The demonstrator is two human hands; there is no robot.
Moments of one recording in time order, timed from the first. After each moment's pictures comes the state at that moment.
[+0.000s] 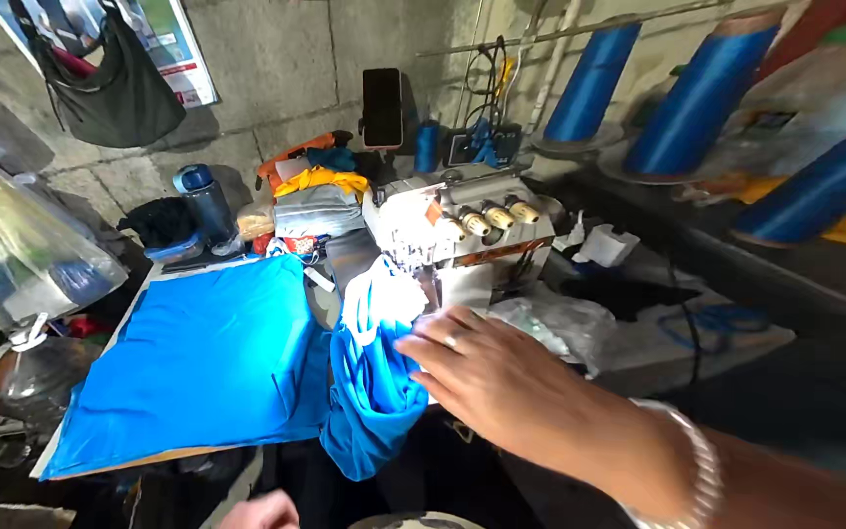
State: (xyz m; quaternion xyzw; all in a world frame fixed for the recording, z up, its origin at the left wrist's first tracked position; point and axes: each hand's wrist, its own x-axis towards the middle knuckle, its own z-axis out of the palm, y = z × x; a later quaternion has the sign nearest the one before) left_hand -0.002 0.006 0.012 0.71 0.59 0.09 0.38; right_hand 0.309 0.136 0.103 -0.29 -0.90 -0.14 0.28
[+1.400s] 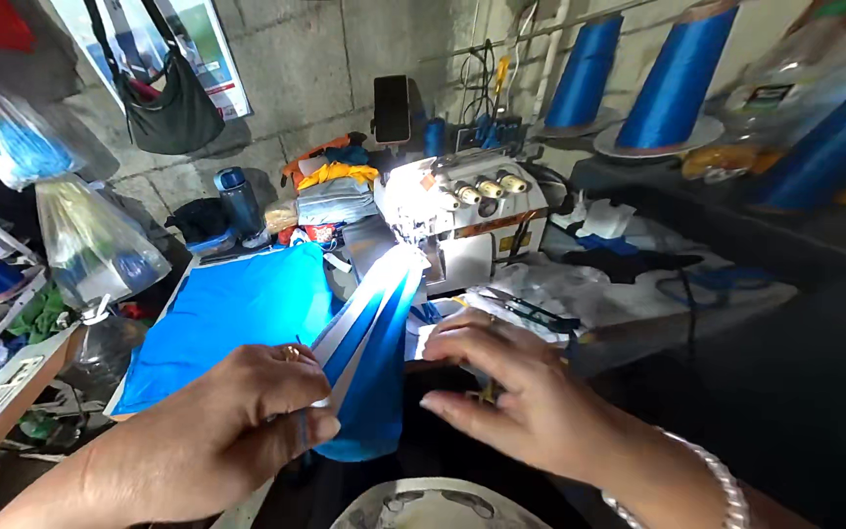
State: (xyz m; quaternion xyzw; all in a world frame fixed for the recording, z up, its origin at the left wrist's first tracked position) left_hand 0.028 0.003 0.188 0.93 0.26 0.20 0.17; right_hand 0.313 0.060 0.082 -0.21 -0.84 0.06 0.49
